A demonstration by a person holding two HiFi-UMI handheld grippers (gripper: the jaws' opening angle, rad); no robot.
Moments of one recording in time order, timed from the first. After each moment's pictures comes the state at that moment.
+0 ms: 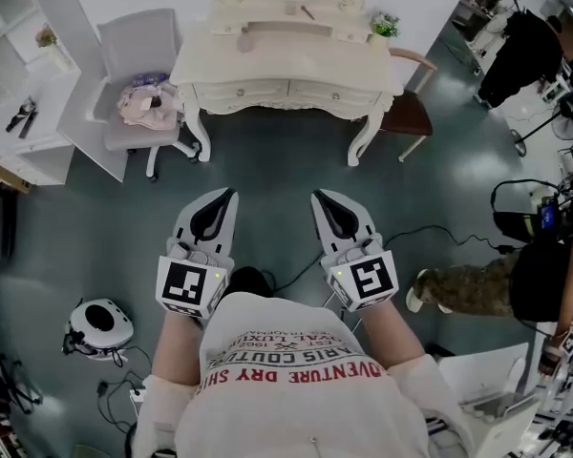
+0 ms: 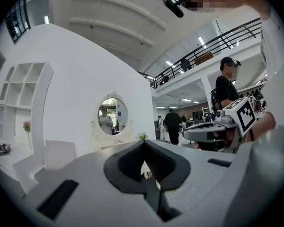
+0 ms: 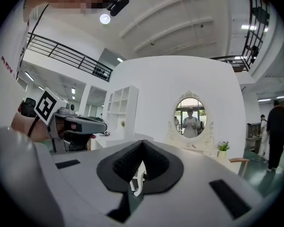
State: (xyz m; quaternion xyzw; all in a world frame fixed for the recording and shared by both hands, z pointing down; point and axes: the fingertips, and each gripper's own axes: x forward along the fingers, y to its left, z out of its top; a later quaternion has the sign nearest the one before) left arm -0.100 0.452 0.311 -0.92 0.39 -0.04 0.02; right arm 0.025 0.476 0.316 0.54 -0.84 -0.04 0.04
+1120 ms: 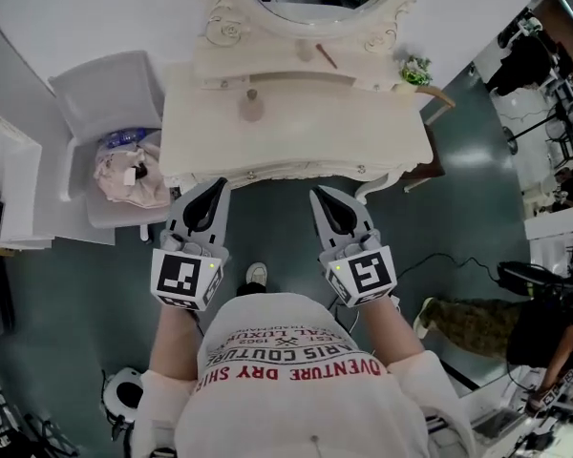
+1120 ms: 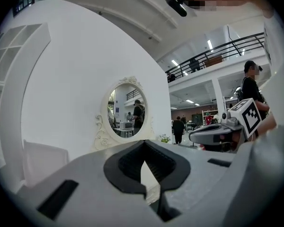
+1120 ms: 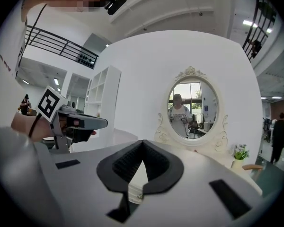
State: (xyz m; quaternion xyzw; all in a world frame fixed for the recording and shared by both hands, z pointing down) left arm -0.128 -0.015 0.316 -0.93 0.36 -0.04 -0.02; right arm 0.002 0.032 0.326 0.58 -0.81 0.00 0.08
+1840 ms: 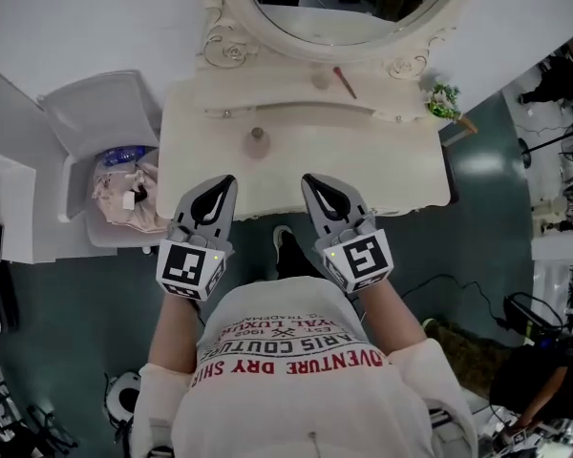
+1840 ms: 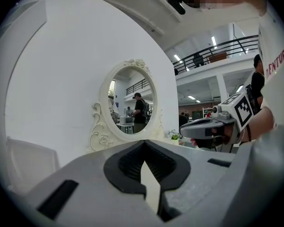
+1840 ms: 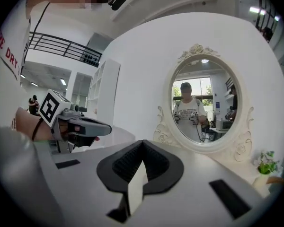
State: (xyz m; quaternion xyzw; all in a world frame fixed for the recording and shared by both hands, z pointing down) left arm -0.067 -0.186 0.358 -0.93 0.35 -0.06 -0.04; right arm 0.043 -0.159 0.352 0.52 -0.85 0.01 0.10
